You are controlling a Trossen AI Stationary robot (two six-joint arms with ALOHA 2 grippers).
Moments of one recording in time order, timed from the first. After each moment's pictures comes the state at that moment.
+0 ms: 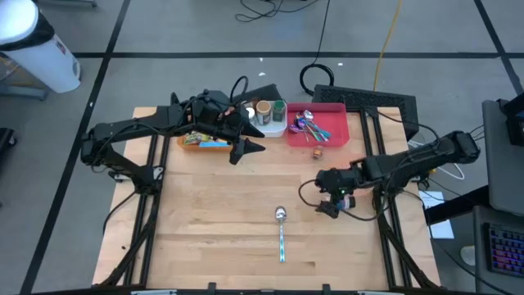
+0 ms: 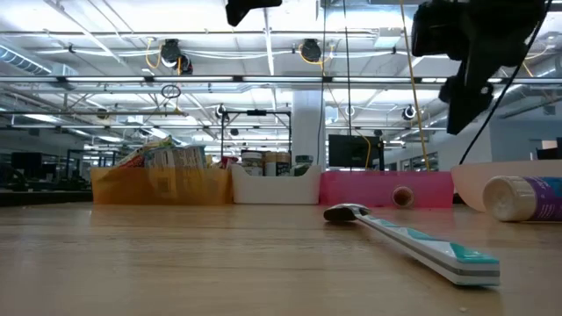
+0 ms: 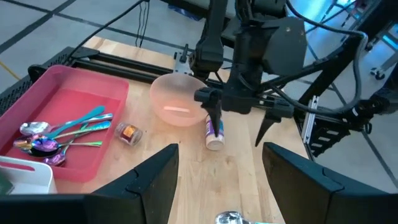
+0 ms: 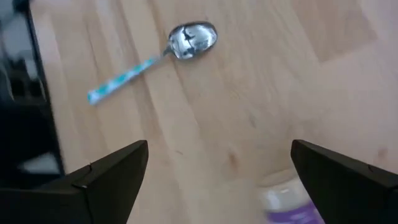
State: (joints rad) left arm 0.22 1.43 1.48 -0.47 0.31 -0.15; right arm 0.22 1.15 0.80 -0.64 -0.10 0.68
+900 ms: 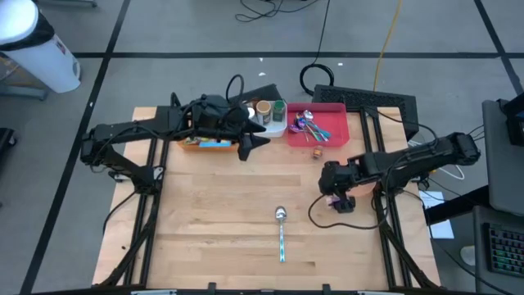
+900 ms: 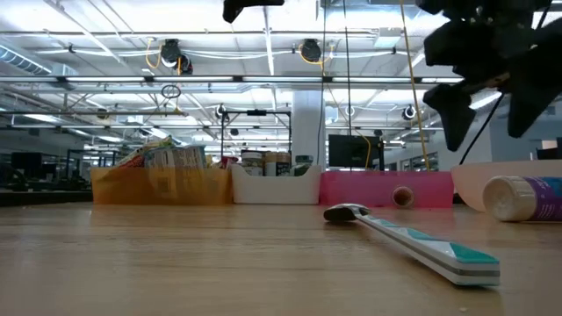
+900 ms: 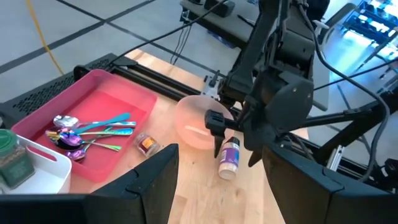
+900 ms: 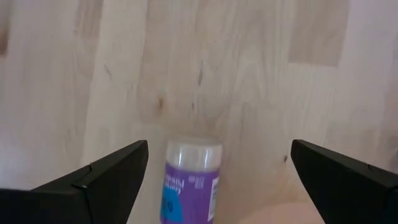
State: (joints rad) left arm 0.17 1.43 1.48 -0.39 0.09 -0.34; right arm 0.14 1.16 0.78 -0.80 -0.08 0.01
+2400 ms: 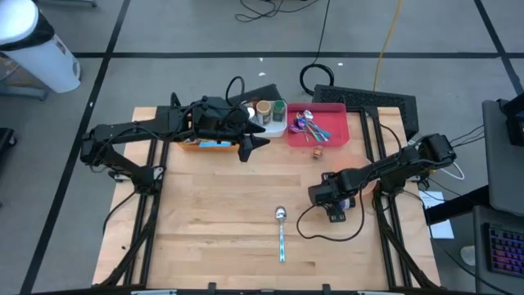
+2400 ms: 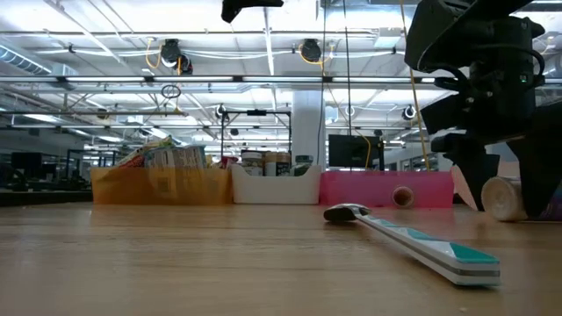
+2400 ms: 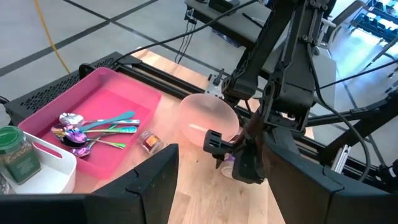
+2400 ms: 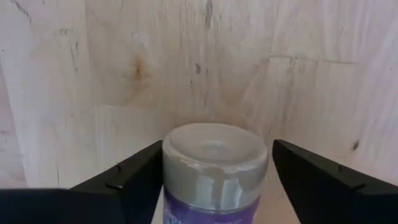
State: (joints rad) left arm 0.15 1.43 1.48 -0.40 0.05 -0.34; right arm 0.23 1.48 0.76 -0.76 -0.03 0.15
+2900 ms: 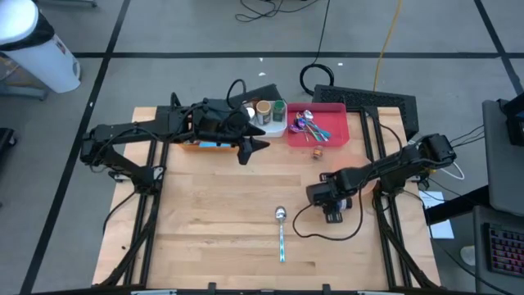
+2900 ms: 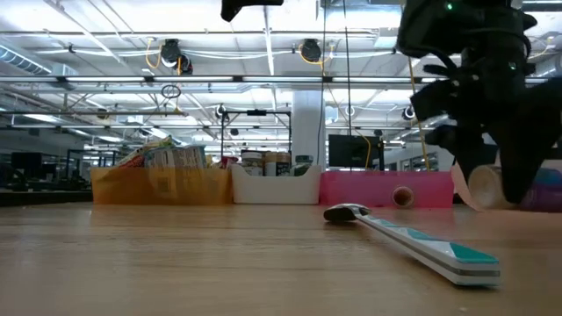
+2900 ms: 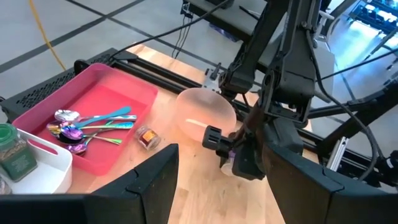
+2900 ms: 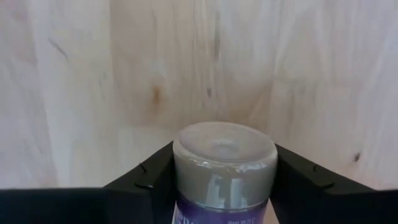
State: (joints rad) left arm 0.14 1.43 1.48 -0.42 0.05 -0.33; right arm 0.23 1.48 0.80 -0.76 -0.06 0.20
